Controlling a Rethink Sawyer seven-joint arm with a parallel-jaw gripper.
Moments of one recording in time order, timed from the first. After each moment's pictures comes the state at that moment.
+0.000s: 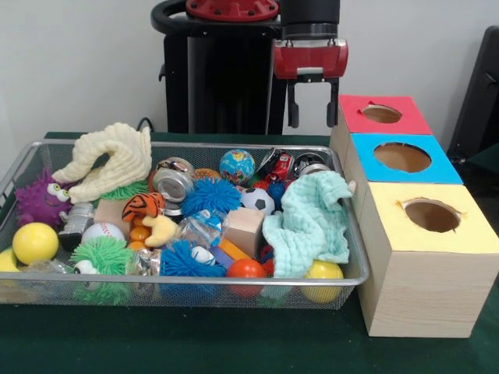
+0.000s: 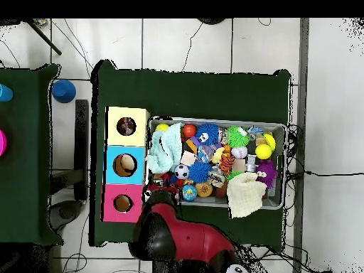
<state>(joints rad) -0.31 -0.89 0.16 2.28 -0.05 -0.18 1.71</state>
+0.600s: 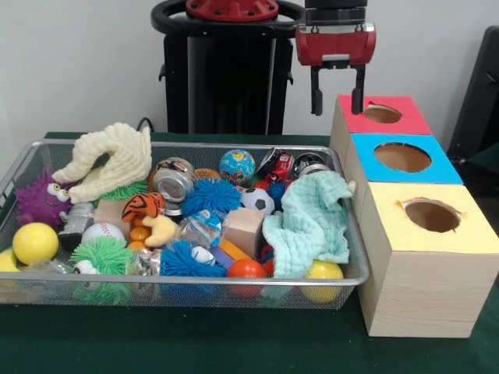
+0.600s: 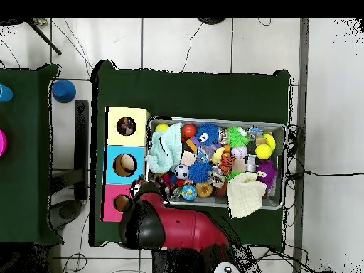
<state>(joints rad) -0.24 -0.95 0.15 2.18 0.00 0.09 1.71</state>
